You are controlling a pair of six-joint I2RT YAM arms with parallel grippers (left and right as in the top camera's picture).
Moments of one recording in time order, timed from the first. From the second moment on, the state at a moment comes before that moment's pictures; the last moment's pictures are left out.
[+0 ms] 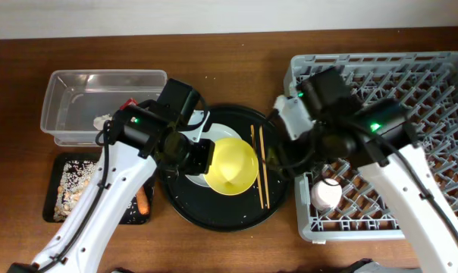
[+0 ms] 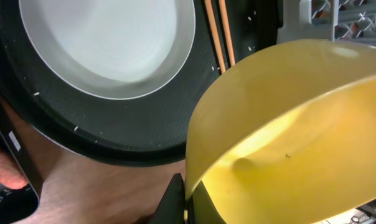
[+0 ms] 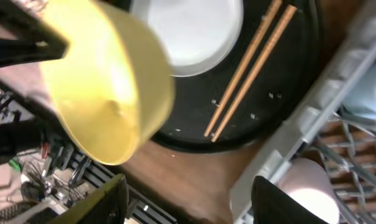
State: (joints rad) left arm -0.45 1.50 1.51 -1.34 0.29 -0.26; right arm 0.49 1.45 1.67 -1.44 -0.26 0.04
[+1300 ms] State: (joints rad) left arm -0.45 1.50 1.78 -1.36 0.26 -0.22; right arm 0.46 1.51 1.46 -0.92 0.07 0.06
